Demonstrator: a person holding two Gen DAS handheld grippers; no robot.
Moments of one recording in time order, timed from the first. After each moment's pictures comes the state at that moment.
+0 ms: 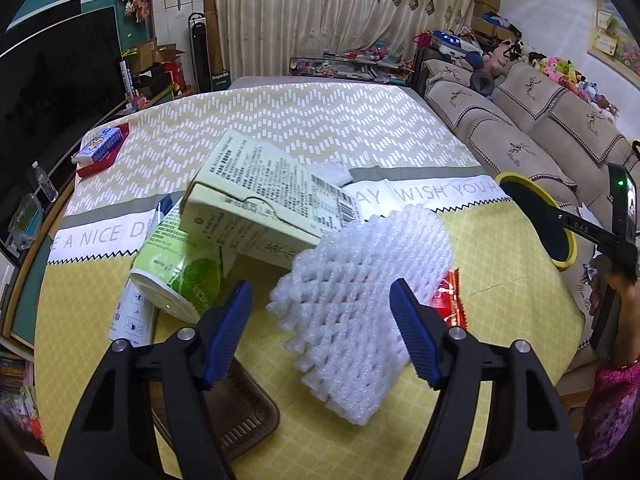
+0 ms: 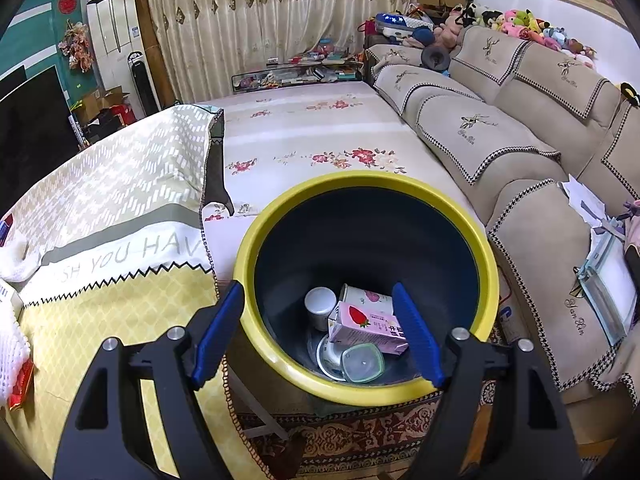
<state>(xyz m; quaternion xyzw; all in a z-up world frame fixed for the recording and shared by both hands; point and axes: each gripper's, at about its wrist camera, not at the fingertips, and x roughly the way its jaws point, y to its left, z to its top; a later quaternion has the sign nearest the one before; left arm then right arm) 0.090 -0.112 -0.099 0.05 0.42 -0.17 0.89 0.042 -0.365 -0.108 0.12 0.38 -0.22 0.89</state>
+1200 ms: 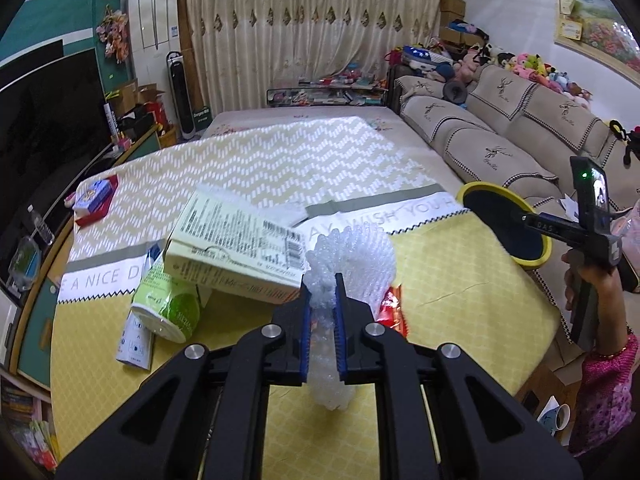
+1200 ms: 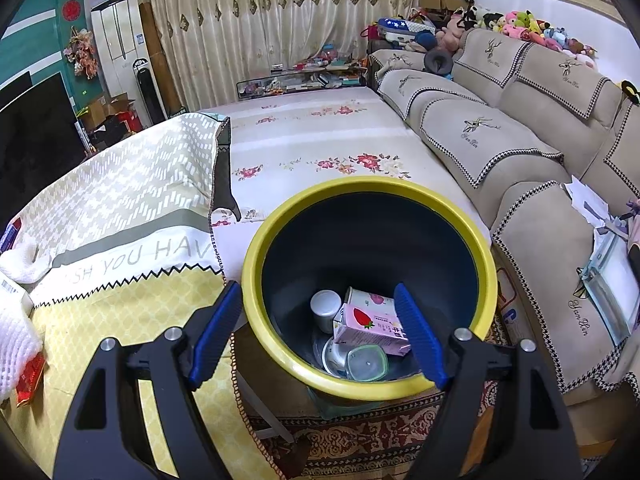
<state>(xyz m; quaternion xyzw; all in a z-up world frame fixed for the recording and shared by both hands) 0.056 -0.136 -0.058 0.08 0.36 -0.21 0.91 0.034 -0.365 -0.101 0.12 0.37 -0.21 0.90</state>
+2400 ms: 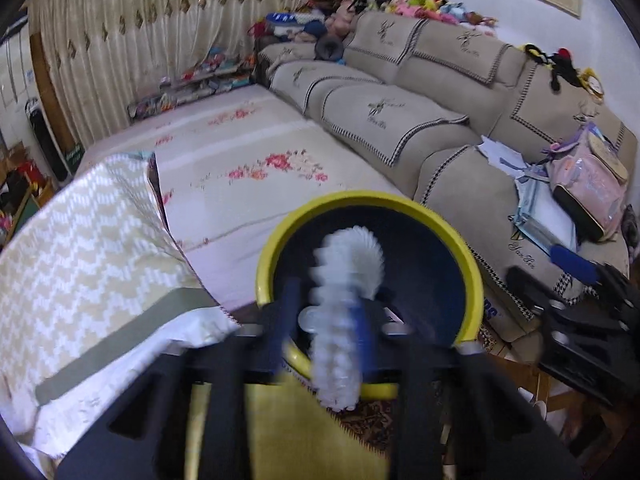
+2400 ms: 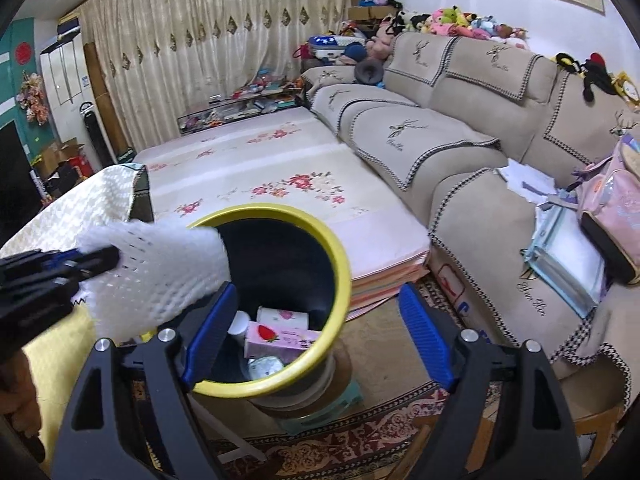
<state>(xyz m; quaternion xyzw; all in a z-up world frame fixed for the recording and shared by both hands) 0.140 -0.480 -0.110 0.16 0.39 -0.39 0.82 -0.039 -0.440 -0.085 0.15 0.32 -0.32 0.88</state>
